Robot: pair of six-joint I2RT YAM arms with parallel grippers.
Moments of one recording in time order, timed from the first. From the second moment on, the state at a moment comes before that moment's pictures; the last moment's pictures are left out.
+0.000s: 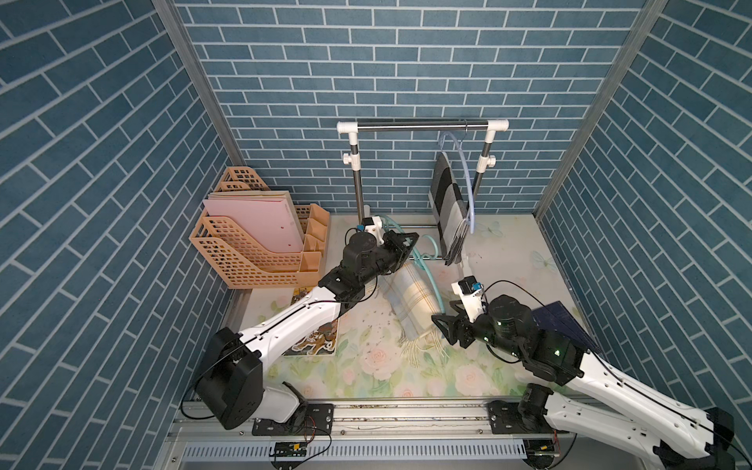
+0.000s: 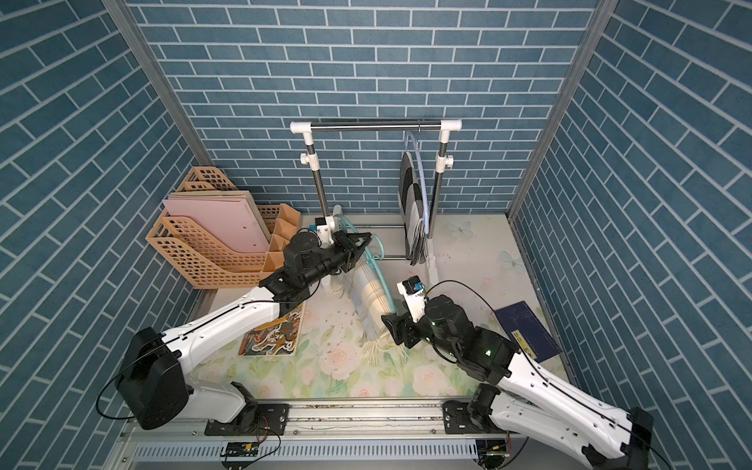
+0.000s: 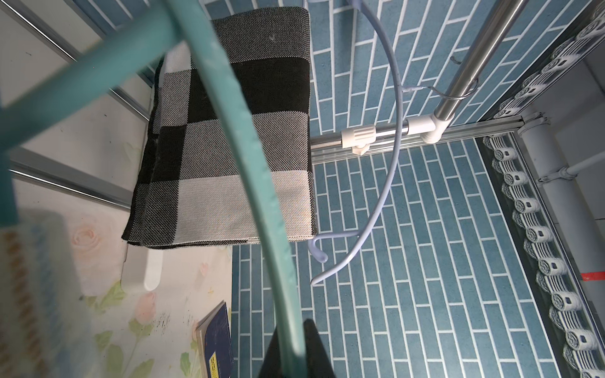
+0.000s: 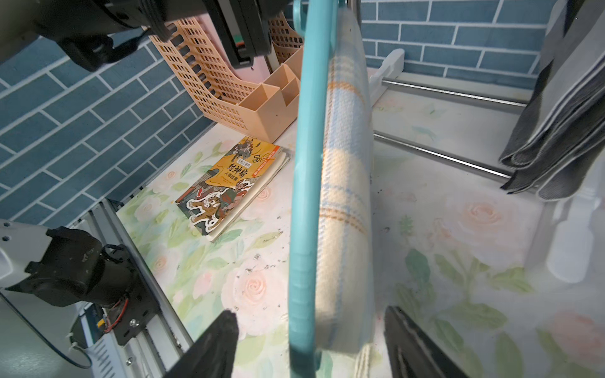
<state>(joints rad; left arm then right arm) -0.67 1.42 1.06 0.30 0.16 -1.39 1.01 0.78 0.74 -0.42 0.07 0.32</state>
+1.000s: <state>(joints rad) -0.67 1.40 1.08 0.26 0.12 -1.40 1.04 0.85 0.75 -0.38 0.18 0.33</state>
